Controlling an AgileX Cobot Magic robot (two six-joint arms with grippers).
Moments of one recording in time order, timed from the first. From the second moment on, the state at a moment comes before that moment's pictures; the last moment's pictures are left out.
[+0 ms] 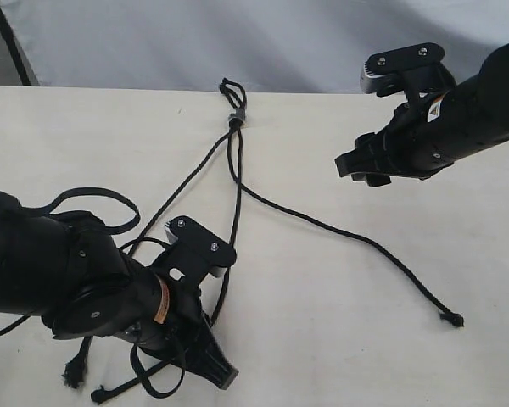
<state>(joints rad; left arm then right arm) -0.78 1.74 -0.70 0.12 0.24 -0.30 0.36 1.58 -0.96 0.00 0.43 -0.05</state>
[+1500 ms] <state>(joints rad) -0.85 1.69 -0.73 0.36 0.35 -0.53 0.36 1.58 -0.96 0.00 0.38 -0.05</state>
